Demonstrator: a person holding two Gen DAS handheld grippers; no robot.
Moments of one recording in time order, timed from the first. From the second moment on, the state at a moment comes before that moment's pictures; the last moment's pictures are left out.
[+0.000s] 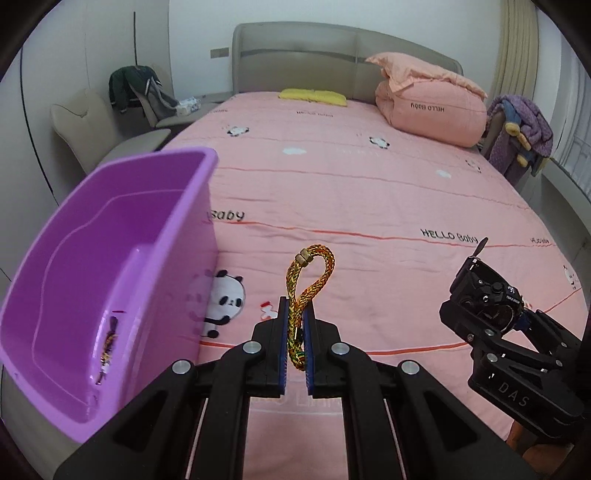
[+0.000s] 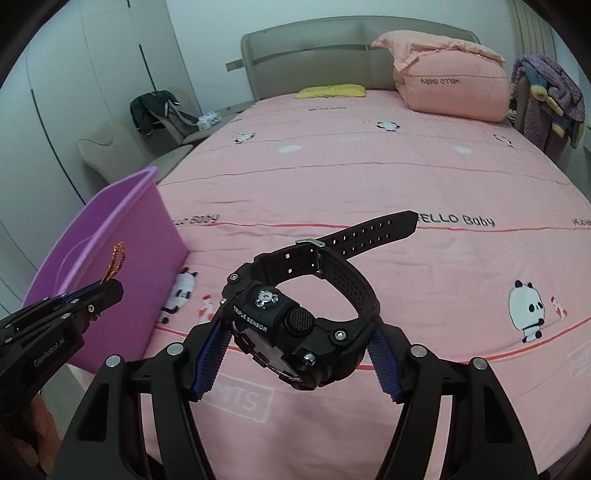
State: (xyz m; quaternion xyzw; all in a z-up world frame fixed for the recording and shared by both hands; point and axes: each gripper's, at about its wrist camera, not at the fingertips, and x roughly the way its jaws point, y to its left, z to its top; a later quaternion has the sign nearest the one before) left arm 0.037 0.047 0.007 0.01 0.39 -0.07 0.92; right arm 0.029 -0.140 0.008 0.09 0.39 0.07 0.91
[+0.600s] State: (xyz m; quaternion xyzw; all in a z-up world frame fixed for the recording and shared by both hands) left arm 0.047 0.253 0.026 -0.04 0.39 0.11 0.91; right arm 0.071 0.084 0.070 0.02 0.38 0.29 0.88
